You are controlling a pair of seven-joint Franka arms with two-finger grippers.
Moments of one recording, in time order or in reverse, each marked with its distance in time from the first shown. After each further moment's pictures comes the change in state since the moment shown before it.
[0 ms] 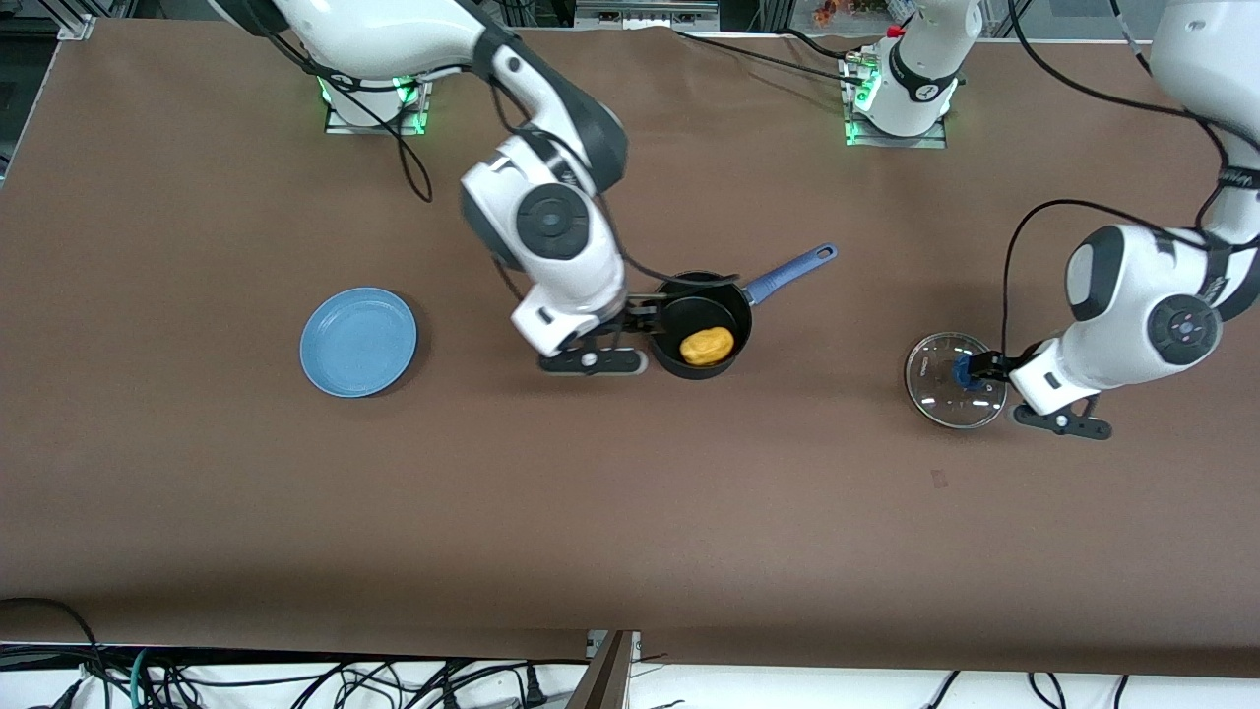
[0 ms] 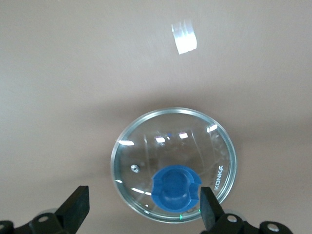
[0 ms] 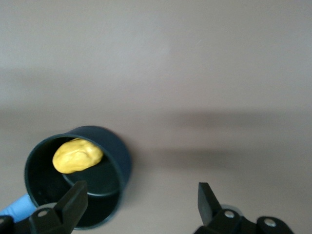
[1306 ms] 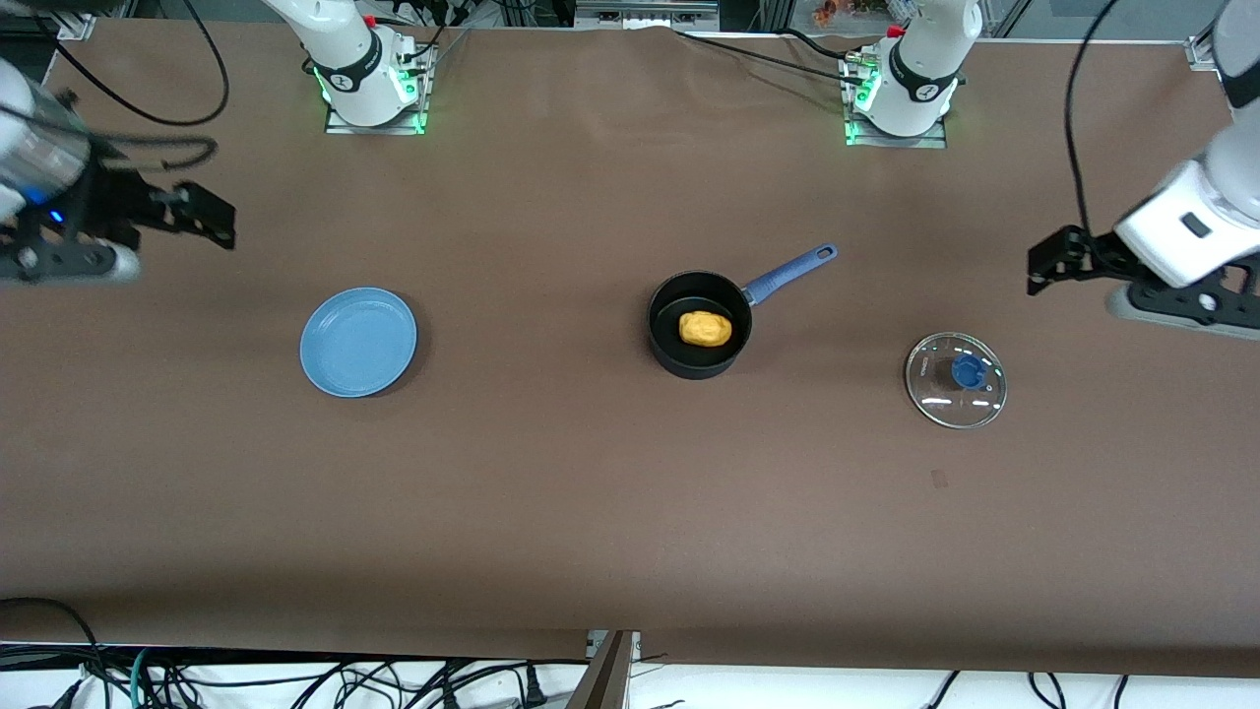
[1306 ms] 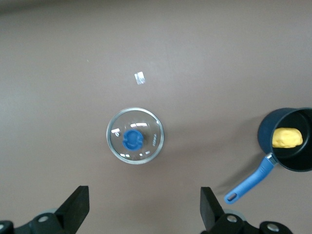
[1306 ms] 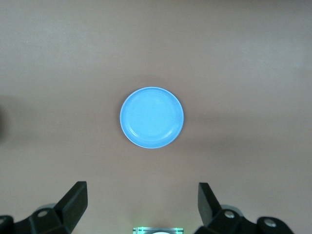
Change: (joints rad) left arm -0.112 -0.293 -0.070 0.363 -0.178 -0.579 -0.085; right arm -0.472 -0.550 -0.082 -0.142 -0.021 -0.516 -0.544
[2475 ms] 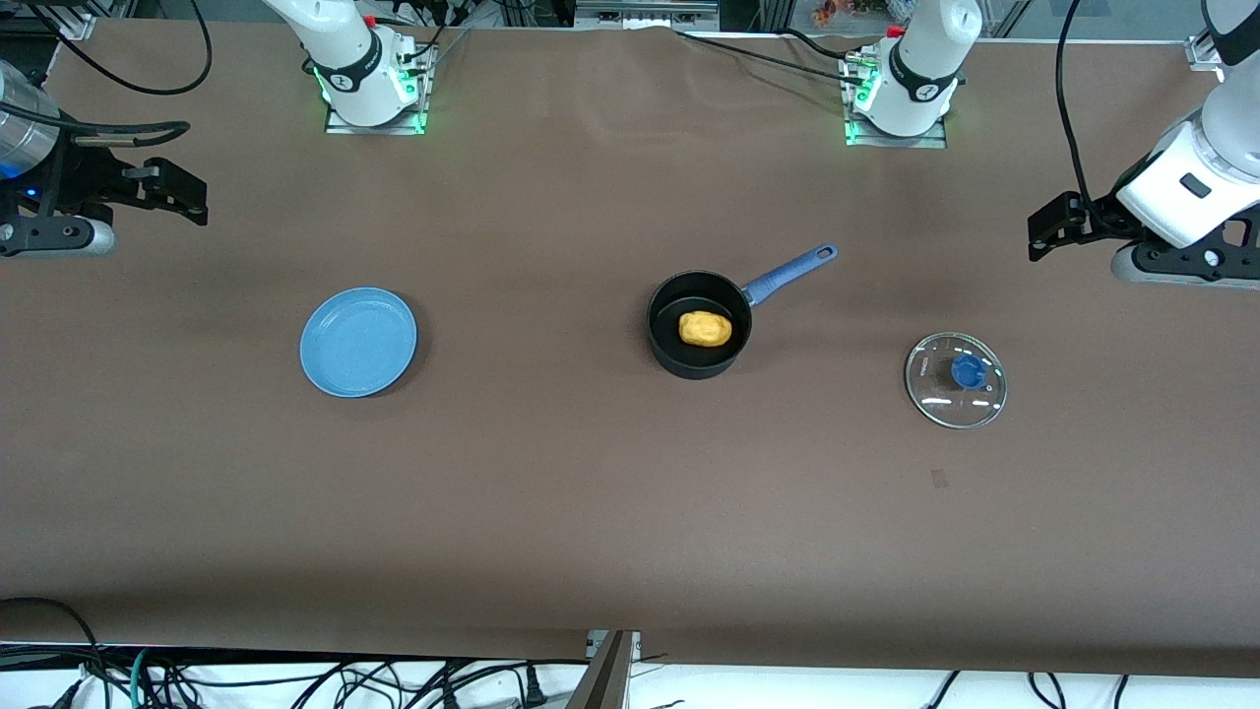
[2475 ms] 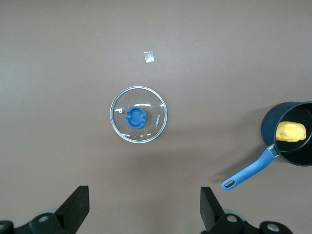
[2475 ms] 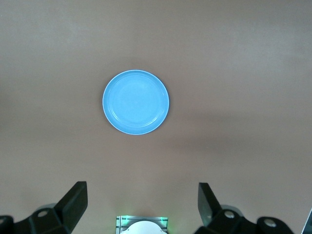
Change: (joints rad) left arm -0.524 -0.117 0.596 -0.117 -0.061 0.002 -0.019; right arm -0.008 -0.075 -0.056 -0.149 0.001 0.033 -0.101
